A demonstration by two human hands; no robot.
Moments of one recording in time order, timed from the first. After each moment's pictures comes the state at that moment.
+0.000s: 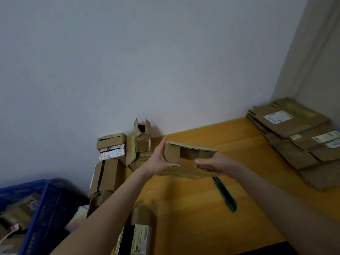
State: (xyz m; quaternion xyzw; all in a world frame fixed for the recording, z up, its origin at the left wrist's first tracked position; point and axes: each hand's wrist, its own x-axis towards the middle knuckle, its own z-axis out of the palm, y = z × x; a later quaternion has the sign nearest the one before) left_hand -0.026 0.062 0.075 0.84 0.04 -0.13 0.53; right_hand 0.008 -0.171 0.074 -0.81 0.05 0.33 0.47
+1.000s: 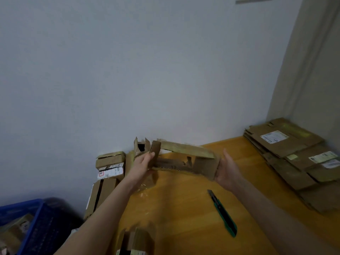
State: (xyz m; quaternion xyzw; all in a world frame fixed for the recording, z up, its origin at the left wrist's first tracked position) left_hand -0.040 0.070 0.142 0.75 0.12 0.00 0.65; right_hand 0.021 -0.184 0.092 -0.46 0.15 0.21 0.85
